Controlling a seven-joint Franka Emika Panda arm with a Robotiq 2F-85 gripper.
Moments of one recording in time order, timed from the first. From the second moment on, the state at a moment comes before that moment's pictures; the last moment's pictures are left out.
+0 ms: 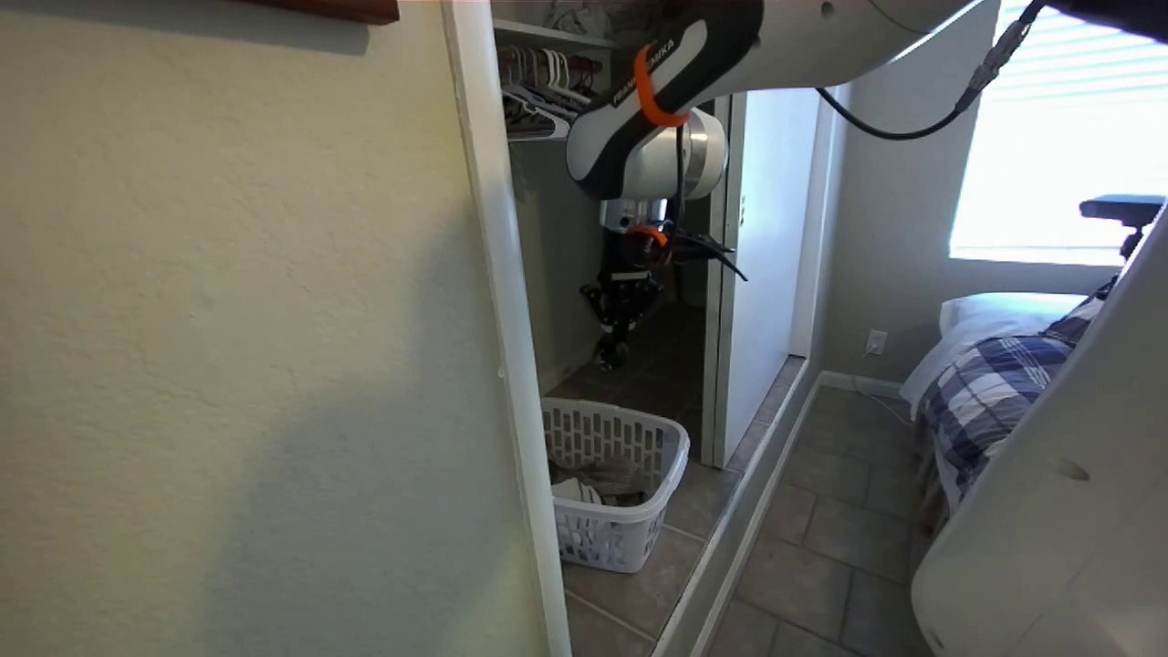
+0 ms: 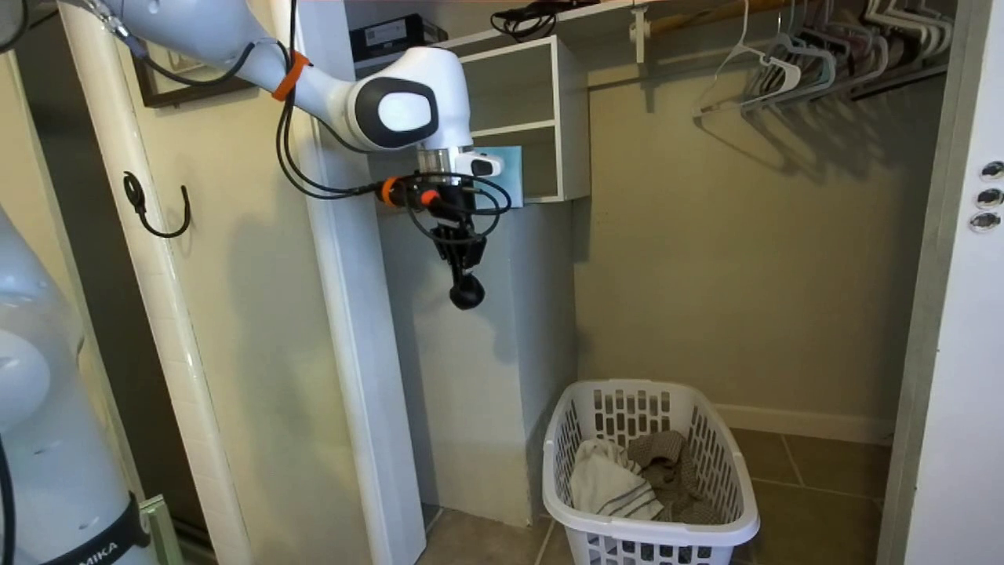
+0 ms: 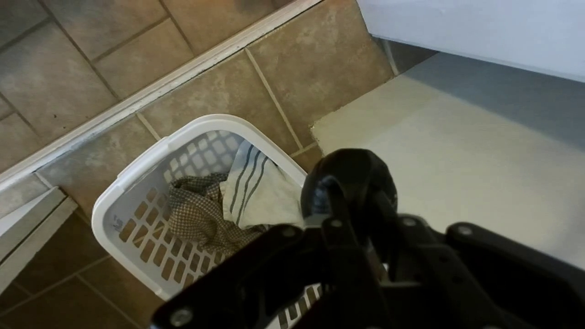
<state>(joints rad) -0.07 -0.17 -0.07 -2.20 0.12 2.15 -0.08</state>
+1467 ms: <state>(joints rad) 0.05 -0.06 -0.06 -1.76 0.54 1.96 -0.97</state>
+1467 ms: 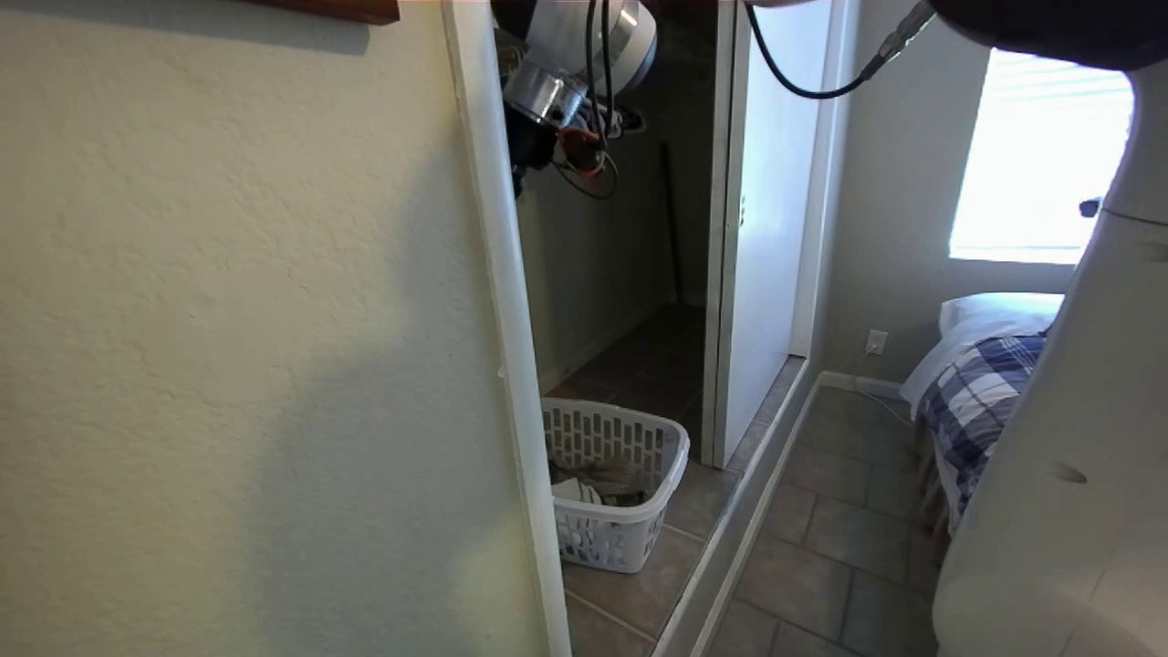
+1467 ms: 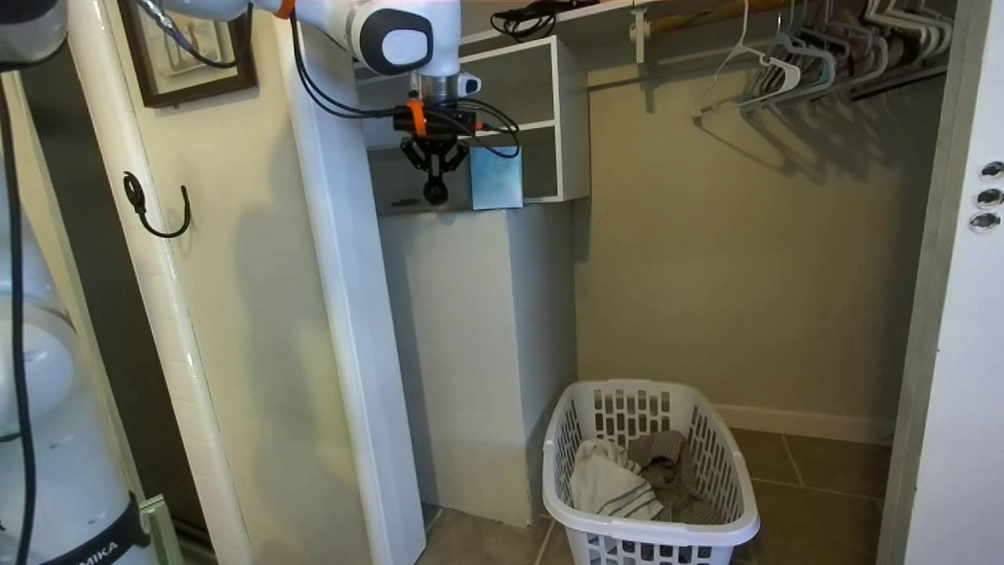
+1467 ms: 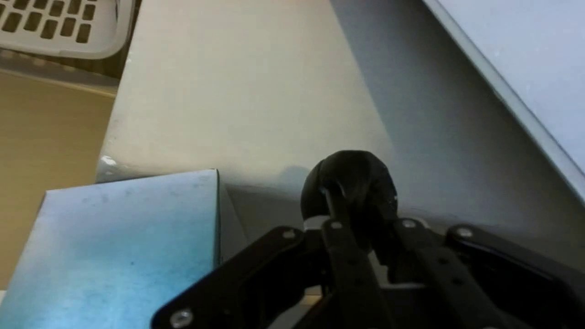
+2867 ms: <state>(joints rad) 0.04 0.22 0.08 -1.52 0.54 2.19 -1.03</state>
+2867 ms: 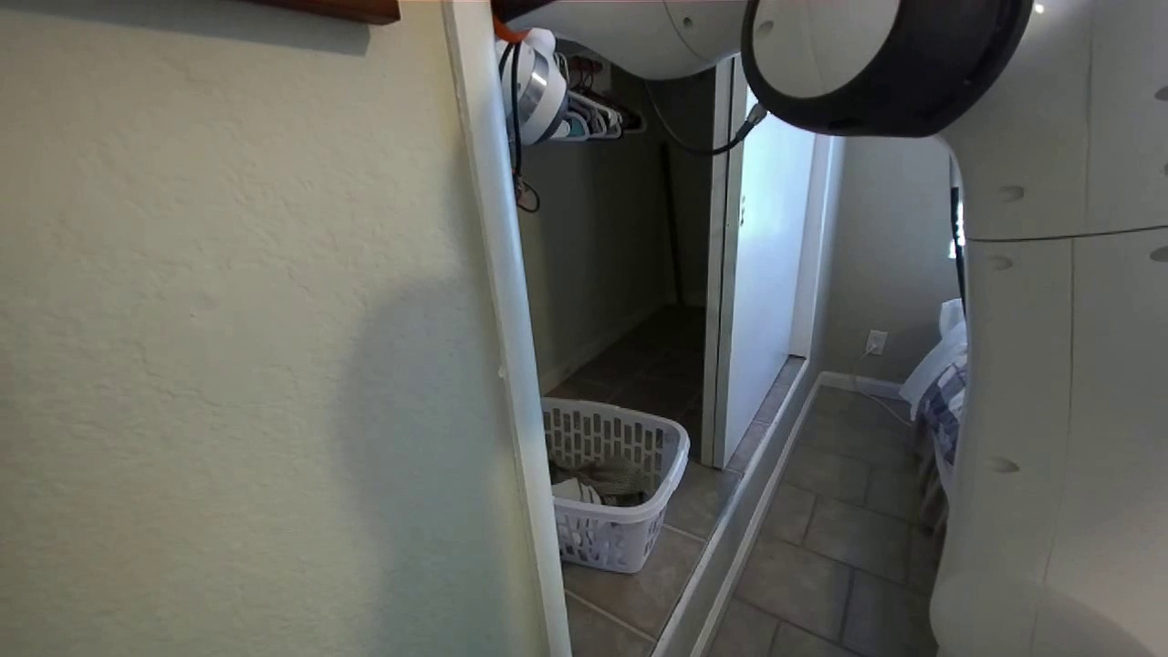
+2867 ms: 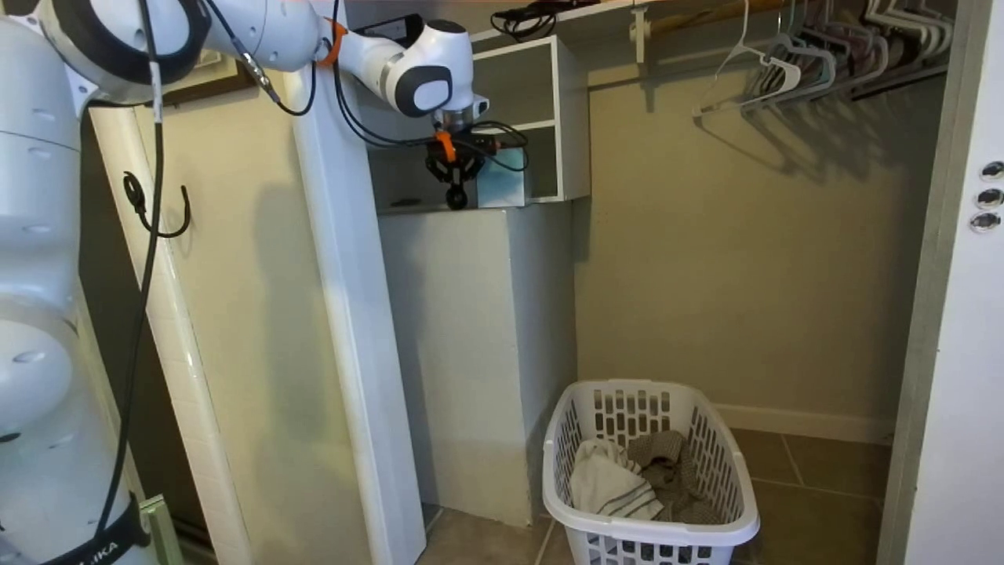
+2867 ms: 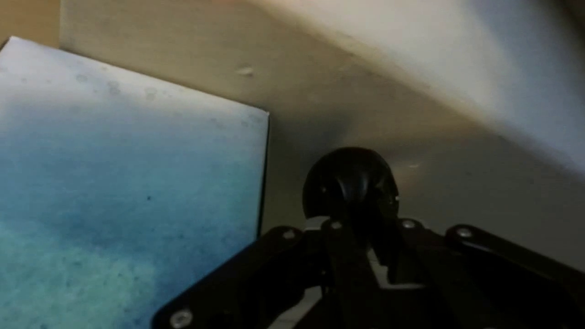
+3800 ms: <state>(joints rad) -0.02 0.25 0.10 -1.37 0.51 1.84 -1.00</state>
